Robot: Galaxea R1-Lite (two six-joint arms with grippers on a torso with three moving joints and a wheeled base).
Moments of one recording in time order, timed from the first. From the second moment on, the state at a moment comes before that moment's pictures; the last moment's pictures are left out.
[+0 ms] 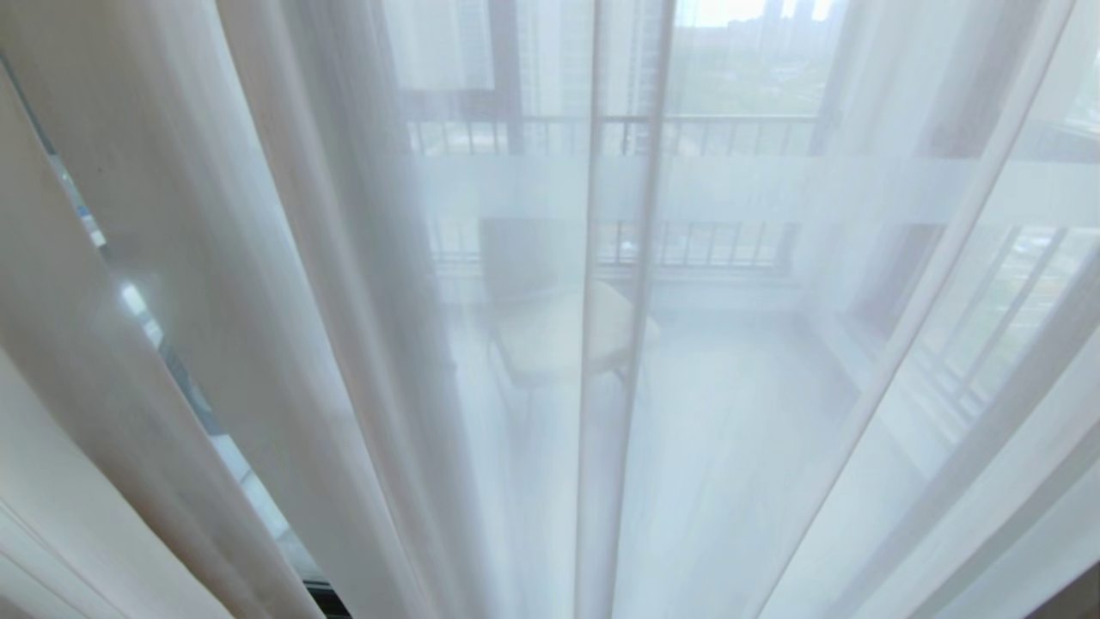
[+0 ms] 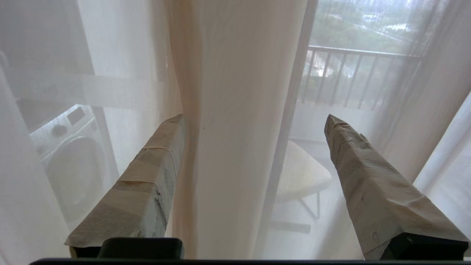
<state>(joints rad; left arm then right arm) -0.24 0.90 -1.00 -0.10 0.27 -0.04 0.00 0.00 0.00 0.00 0.02 -0.09</state>
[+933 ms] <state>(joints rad) -0.24 0.61 -0.88 0.03 0.27 -0.01 0.00 0.00 0.00 0.00 0.02 -0.09</state>
